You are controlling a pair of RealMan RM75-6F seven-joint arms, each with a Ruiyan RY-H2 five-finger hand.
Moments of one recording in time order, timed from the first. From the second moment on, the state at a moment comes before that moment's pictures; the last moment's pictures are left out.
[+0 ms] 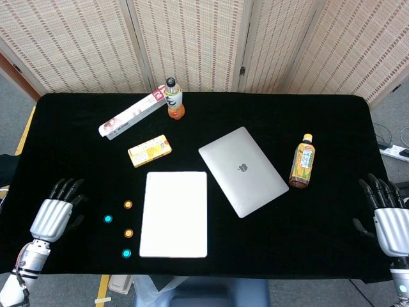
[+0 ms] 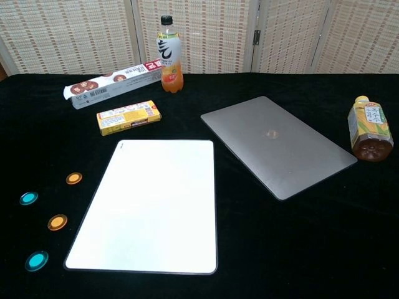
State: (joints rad) left arm -0.28 -1.27 -0.05 -1.44 1.56 1.29 0.12; right arm 0.05 -1.07 0.06 -1.63 -1.51 1.52 -0.06
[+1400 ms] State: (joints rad) left arm -0.36 -1.51 0.01 -1.18 1.48 1.11 0.08; right arm 0.06 -1.08 0.07 -1.61 -1.50 1.49 -0.05
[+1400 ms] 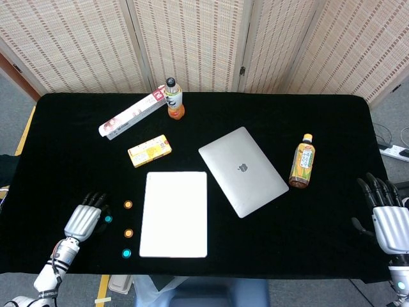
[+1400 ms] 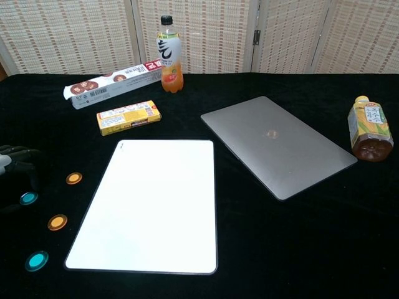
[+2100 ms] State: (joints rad) left arm -0.37 -1.52 0.01 -1.17 1.45 1.08 0.09; right arm 0.06 -1.08 0.06 -1.60 -1.50 1.49 -0.04
